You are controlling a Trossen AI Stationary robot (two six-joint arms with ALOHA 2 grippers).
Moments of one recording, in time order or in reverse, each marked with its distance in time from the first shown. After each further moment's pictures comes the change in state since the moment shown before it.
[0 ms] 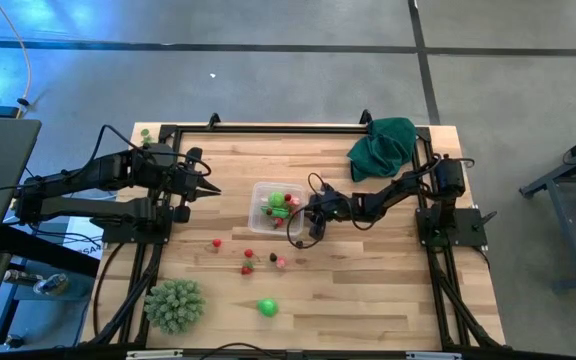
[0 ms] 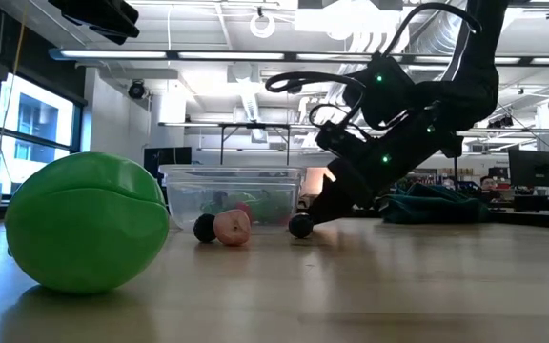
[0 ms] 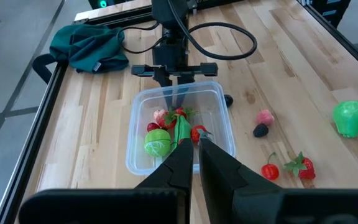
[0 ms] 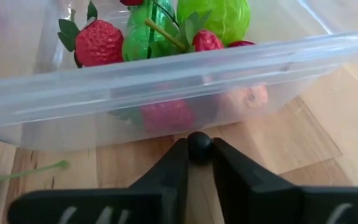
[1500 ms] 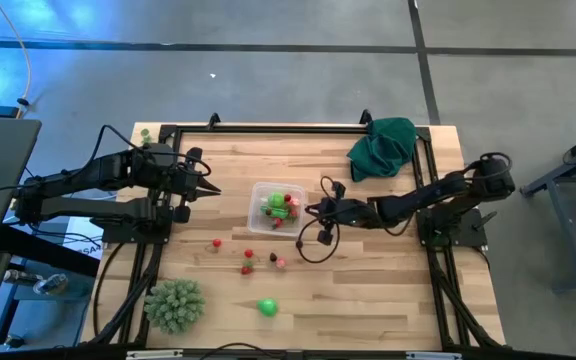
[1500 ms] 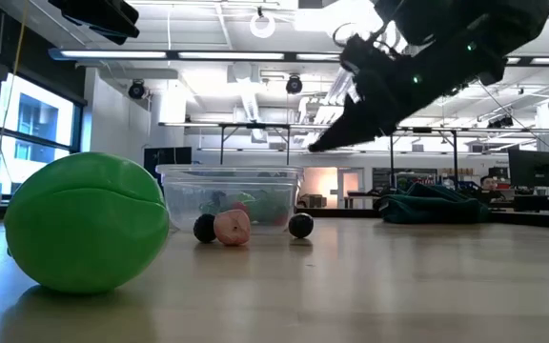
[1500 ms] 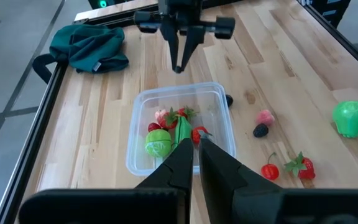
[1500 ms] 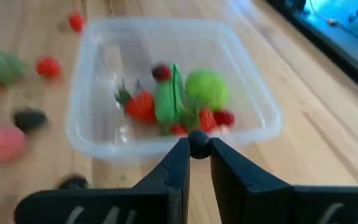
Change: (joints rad) left arm 0.000 0.000 0.000 0.000 0.000 0.000; right arm 0.154 -0.356 -0.002 -0.287 0.251 -0.026
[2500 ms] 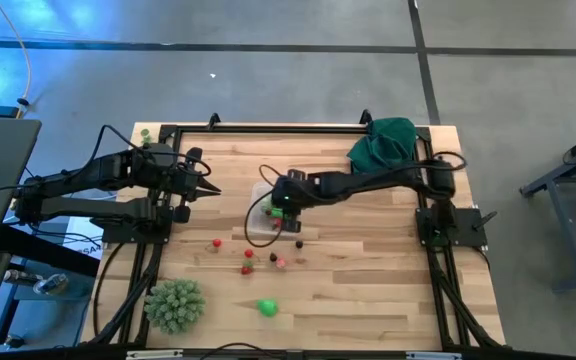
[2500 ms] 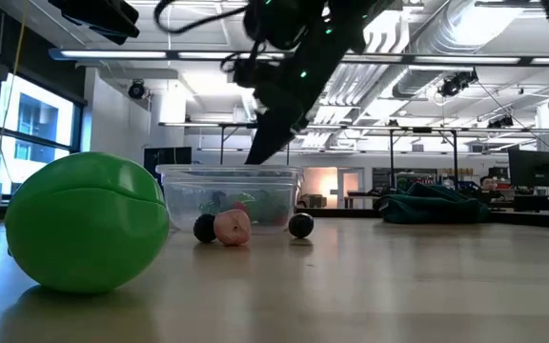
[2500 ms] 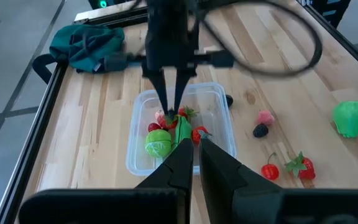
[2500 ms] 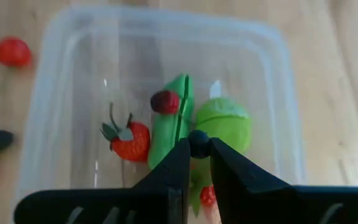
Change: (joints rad) left arm 0.000 0.000 0.000 0.000 0.000 0.000; right arm -0.142 0.414 0.802 -0.792 -0.250 -0.150
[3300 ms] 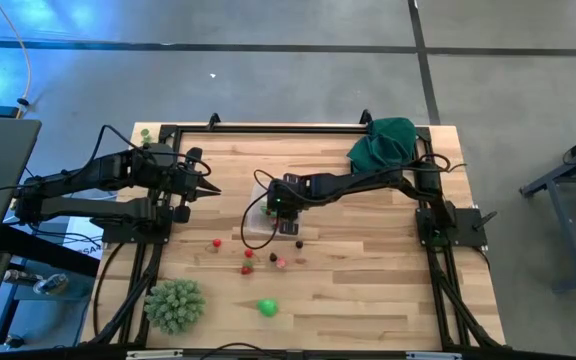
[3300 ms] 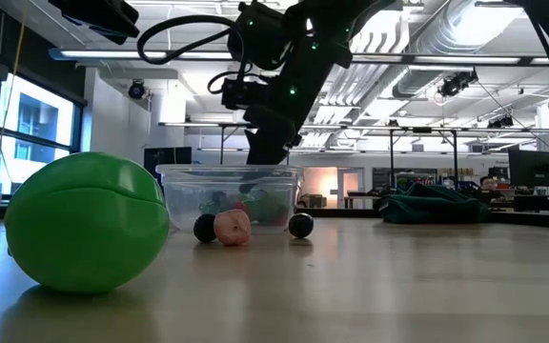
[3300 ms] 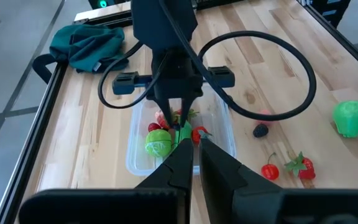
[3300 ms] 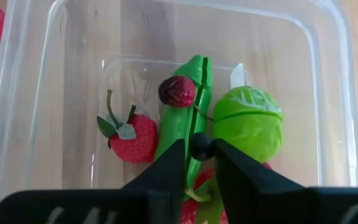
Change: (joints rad) left arm 0.000 0.000 0.000 0.000 0.000 0.000; right arm -0.008 0.114 0.096 -0.076 -0.036 -0.008
